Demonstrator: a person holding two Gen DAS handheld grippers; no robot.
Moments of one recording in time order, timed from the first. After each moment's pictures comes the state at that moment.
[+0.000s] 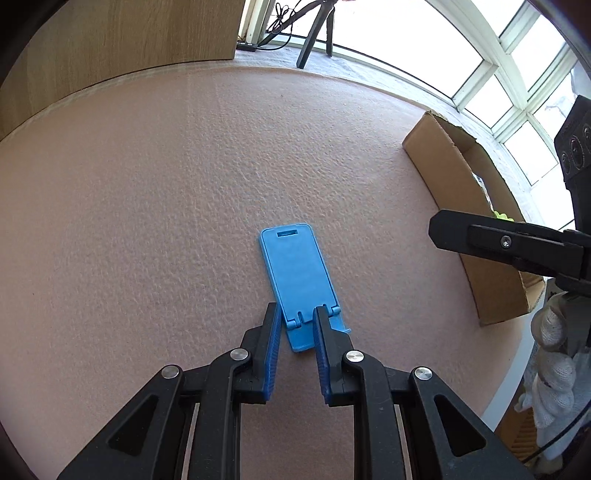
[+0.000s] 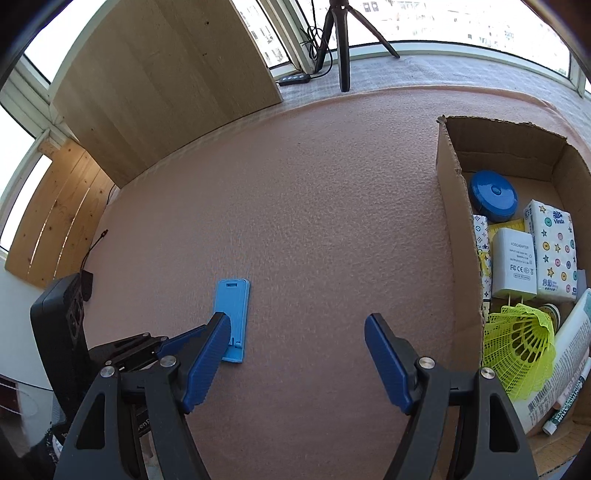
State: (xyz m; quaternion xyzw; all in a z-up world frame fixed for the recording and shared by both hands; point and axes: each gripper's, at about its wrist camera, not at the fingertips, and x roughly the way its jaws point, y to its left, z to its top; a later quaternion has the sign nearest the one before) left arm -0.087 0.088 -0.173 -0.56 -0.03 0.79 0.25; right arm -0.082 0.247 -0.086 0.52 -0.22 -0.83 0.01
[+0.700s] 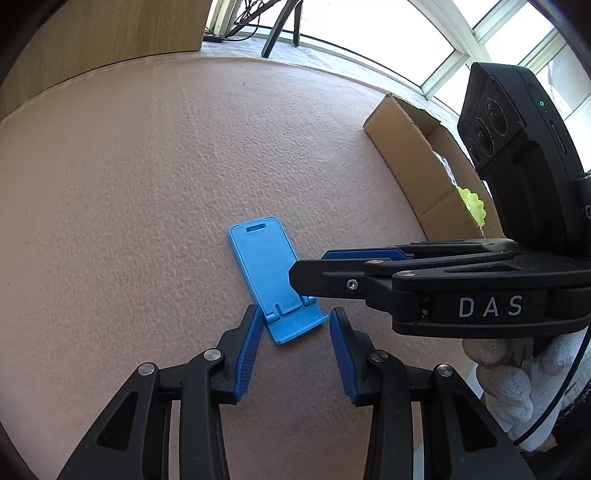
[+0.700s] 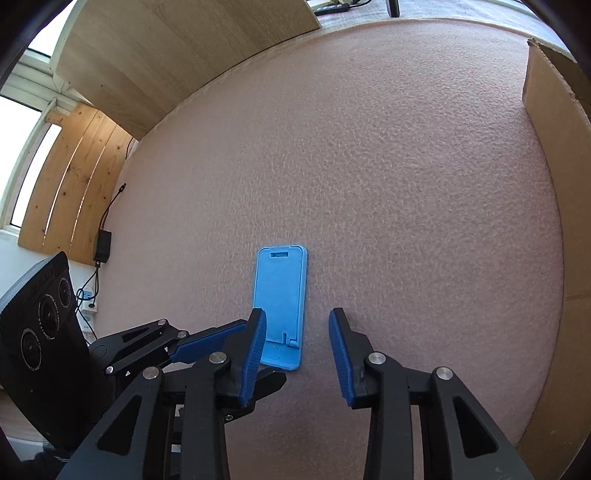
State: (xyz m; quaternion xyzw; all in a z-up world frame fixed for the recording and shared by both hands) left arm -0.070 0.089 -0.165 -0.56 -0.03 0.77 0.30; right arm -0.098 0.206 -0.130 0.59 -0.24 -0.77 0.08
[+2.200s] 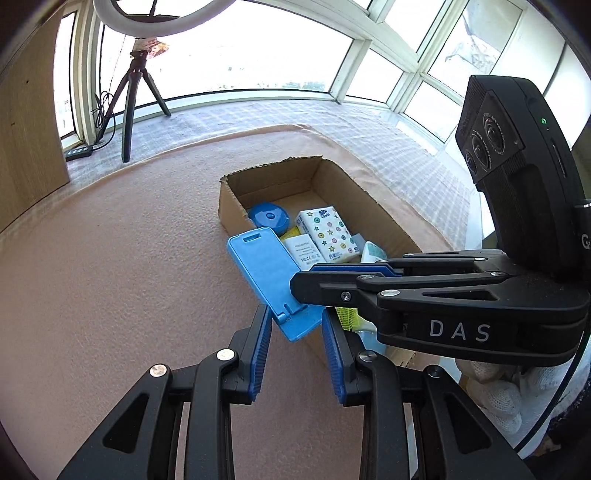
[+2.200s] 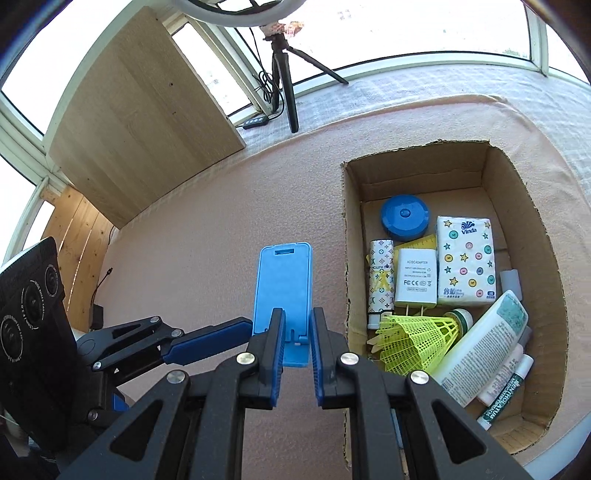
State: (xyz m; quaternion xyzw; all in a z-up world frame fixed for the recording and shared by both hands) left arm -0.089 0.251 -0.068 -0.47 0.05 0.77 0.42; right arm -0.055 0.328 -0.038 0.49 -0.26 -0.83 -0.04
